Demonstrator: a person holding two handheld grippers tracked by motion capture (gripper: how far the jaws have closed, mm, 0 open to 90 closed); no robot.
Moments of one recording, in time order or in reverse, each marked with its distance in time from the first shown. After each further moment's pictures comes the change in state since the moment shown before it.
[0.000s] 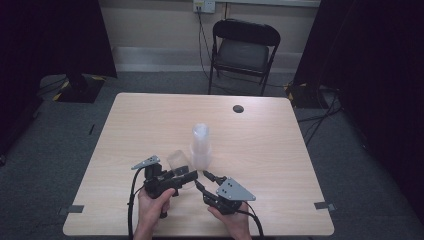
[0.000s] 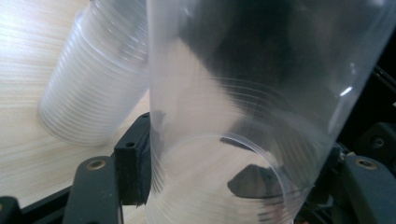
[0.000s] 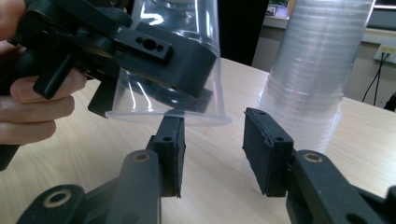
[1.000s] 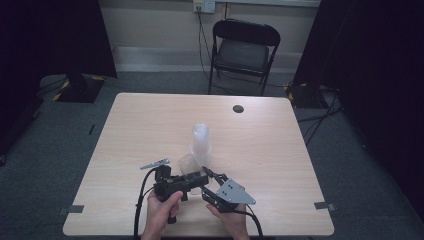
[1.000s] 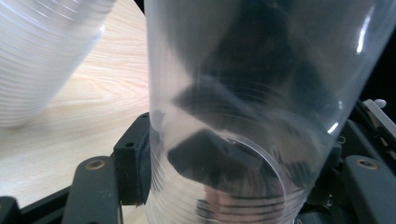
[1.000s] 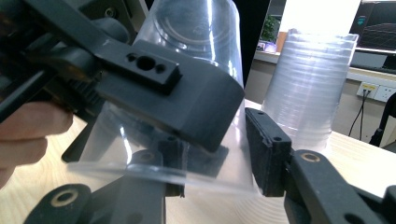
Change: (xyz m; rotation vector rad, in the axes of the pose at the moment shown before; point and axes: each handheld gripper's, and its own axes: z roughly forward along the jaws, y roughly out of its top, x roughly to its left) left arm -0.018 -0.007 0.019 0.046 -0.124 -0.118; right arm 0.000 -0.001 0.005 -0.132 -0.029 -0.045
